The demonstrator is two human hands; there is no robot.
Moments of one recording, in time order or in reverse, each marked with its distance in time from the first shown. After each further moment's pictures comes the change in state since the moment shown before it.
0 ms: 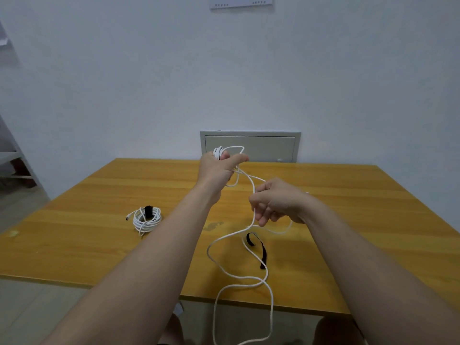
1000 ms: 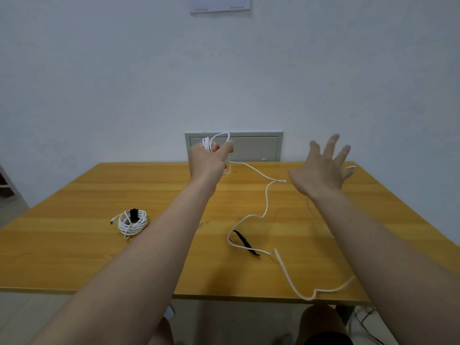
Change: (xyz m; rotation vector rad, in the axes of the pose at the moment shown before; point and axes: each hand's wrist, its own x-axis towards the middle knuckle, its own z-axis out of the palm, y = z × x) left_hand -0.011 0.022 0.028 0.069 0.129 0.080; right_hand -0.010 0.037 -0.074 -0.631 0.889 0.263
